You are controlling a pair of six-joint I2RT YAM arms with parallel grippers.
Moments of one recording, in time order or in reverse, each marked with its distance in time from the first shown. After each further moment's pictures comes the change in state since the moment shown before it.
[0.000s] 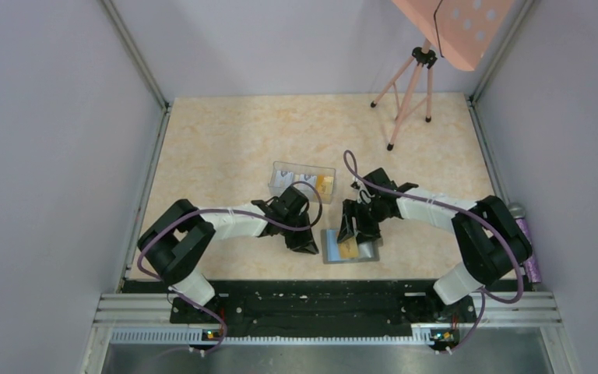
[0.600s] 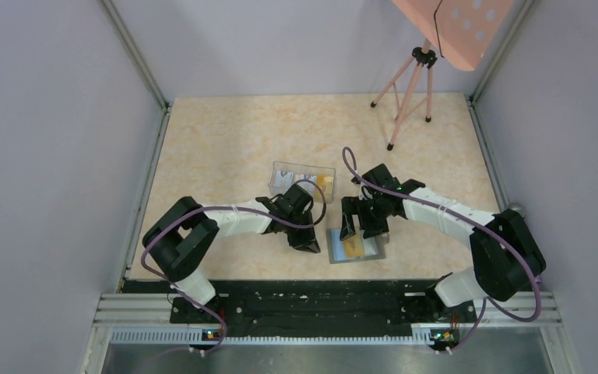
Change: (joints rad) left arm -0.010 0.024 0.047 -0.042 -0.014 0.023; right arm 0.041 -0.117 0.065 -0.153 0.141 -0.105
